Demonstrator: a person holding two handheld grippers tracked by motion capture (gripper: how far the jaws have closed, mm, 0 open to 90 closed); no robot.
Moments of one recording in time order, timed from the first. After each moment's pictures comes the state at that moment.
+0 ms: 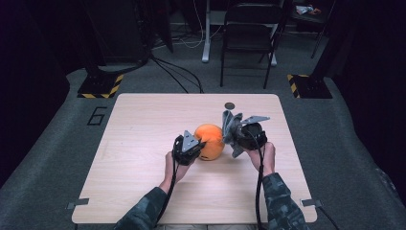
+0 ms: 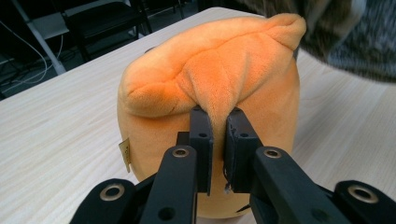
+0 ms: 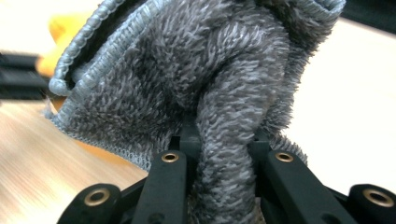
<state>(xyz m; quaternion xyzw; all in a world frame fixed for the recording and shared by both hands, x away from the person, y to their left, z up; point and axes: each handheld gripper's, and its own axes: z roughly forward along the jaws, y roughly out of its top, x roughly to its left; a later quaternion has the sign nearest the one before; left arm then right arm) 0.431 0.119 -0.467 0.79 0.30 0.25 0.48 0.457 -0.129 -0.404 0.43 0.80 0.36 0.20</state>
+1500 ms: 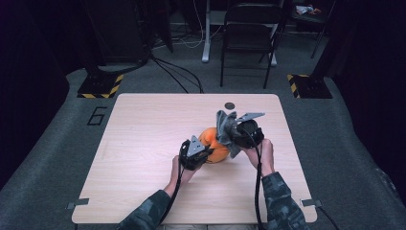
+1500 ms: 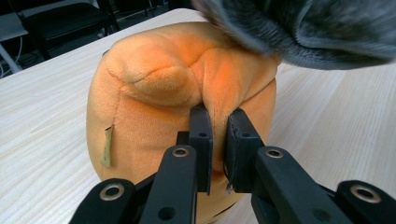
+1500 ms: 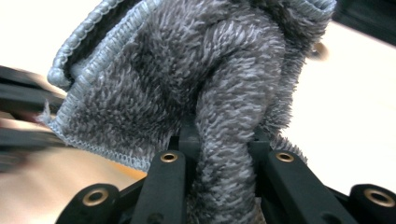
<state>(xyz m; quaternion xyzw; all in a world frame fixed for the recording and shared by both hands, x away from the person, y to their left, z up) 0.424 0.102 -0.481 0.79 0.28 0.21 0.50 0.450 -0.106 -0.386 0.40 0.82 0.36 0.19</state>
